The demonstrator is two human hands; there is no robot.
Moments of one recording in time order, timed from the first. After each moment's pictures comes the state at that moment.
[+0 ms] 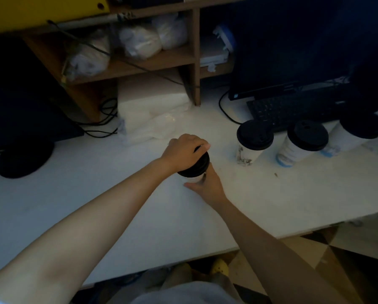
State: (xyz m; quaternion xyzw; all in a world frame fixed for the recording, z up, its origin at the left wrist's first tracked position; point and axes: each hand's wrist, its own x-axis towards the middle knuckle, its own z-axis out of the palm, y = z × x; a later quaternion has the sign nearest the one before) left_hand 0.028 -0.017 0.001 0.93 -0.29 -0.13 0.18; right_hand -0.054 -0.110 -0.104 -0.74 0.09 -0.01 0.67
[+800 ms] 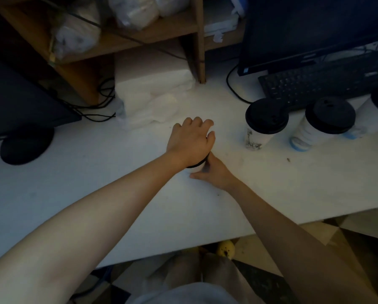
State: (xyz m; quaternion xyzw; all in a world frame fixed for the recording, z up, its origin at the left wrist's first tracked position) left_hand 0.018 -0.034 -0.018 0.96 -0.26 -0.04 0.07; right_hand -0.040 -0.129 -0.122 -0.74 0.01 0.15 0.66
